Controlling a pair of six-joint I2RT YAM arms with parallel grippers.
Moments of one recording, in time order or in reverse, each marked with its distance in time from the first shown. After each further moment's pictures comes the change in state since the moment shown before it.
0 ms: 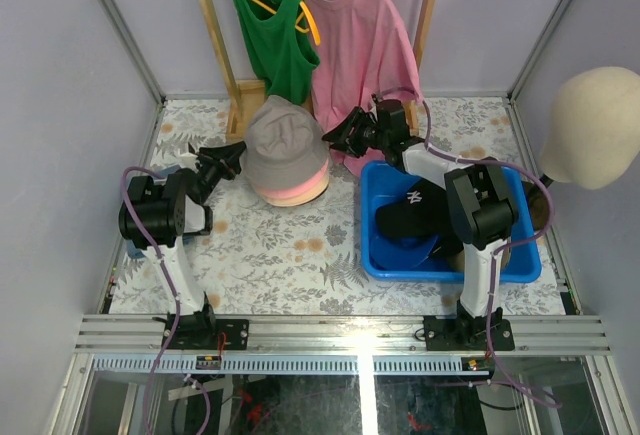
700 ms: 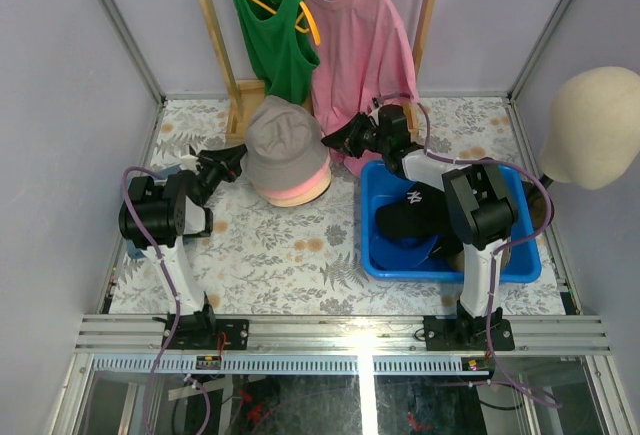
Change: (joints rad) left arm -0.002 0.000 -0.019 0.005 0.002 0.004; right arm 0.004 0.000 -0.072 0.190 -0.068 0.156
